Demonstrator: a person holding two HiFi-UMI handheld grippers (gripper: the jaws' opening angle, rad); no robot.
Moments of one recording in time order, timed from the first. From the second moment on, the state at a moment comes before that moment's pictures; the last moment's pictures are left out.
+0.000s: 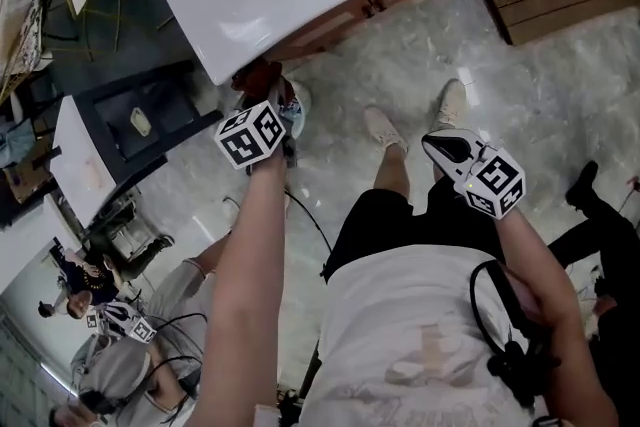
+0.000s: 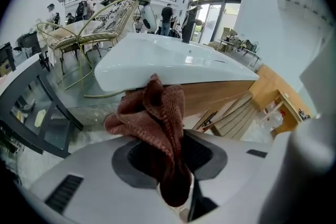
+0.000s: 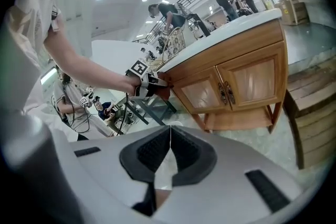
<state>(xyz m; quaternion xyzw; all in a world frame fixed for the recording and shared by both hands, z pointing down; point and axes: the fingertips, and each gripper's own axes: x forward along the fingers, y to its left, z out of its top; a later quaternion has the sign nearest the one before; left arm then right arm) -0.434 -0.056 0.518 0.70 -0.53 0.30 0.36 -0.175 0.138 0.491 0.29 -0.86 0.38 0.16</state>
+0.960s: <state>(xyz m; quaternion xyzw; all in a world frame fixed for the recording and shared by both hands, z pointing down) -0.299 -0.092 0.541 0.76 -0.44 0.30 0.37 -0.111 0.120 0.504 0.32 -0.85 0.40 0.13</state>
